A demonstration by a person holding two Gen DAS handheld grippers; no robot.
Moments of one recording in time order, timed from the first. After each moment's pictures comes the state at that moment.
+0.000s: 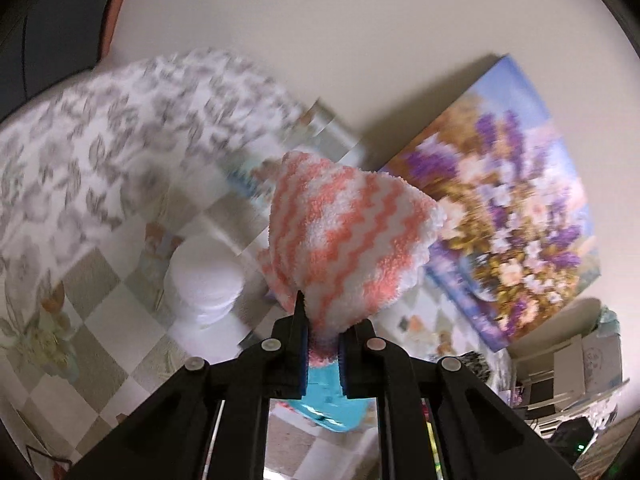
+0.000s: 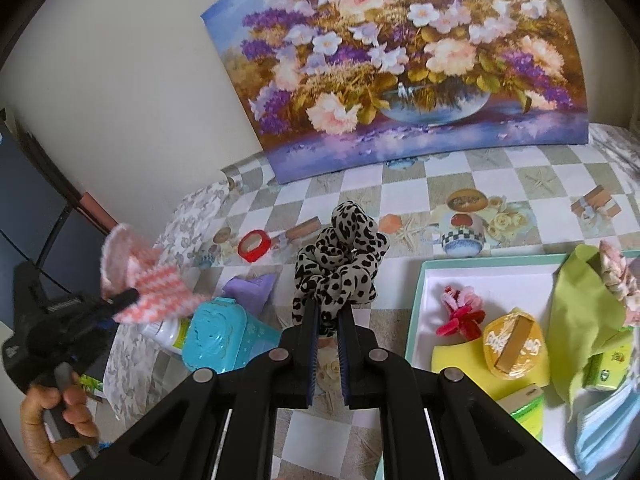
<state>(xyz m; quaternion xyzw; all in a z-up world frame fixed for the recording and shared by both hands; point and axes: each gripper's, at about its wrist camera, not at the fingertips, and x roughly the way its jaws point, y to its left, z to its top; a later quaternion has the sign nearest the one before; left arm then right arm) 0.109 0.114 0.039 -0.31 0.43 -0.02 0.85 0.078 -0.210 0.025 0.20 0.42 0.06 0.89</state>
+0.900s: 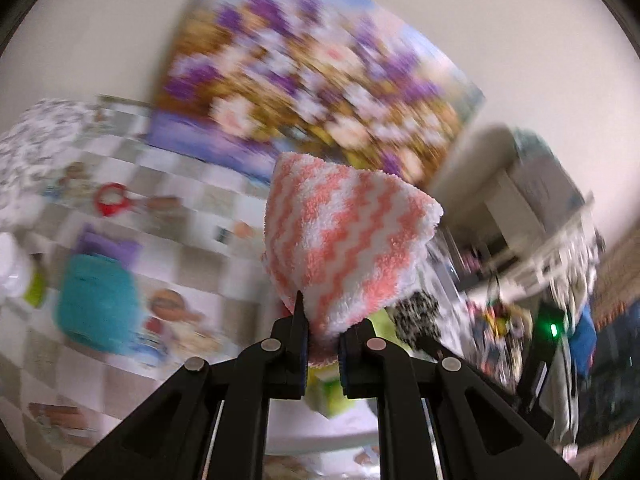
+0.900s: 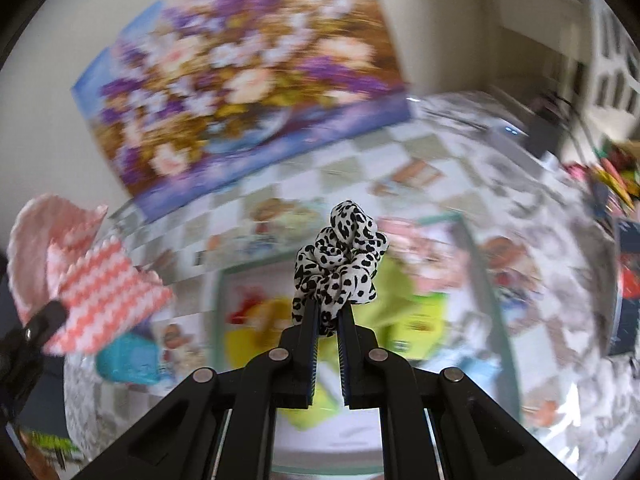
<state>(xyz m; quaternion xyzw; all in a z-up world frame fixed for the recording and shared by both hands) 0.067 -0.118 0.086 -0.14 0.46 -0.27 0.83 0.005 -0.364 0.025 0.23 0.45 -0.14 0.85</state>
